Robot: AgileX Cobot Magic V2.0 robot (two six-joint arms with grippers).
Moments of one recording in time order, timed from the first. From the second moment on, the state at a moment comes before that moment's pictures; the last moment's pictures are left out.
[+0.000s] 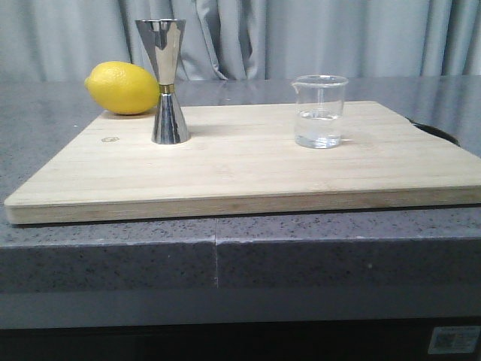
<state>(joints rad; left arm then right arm) -0.10 -0.01 0.00 0.01 -0.06 -0.19 -0.10 -0.01 0.02 0.00 -0.01 -0.04</state>
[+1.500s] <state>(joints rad) -0.10 0.28 -0.47 -0.07 0.34 -0.17 -0.10 0.30 -0.49 0.16 0.38 0.01</state>
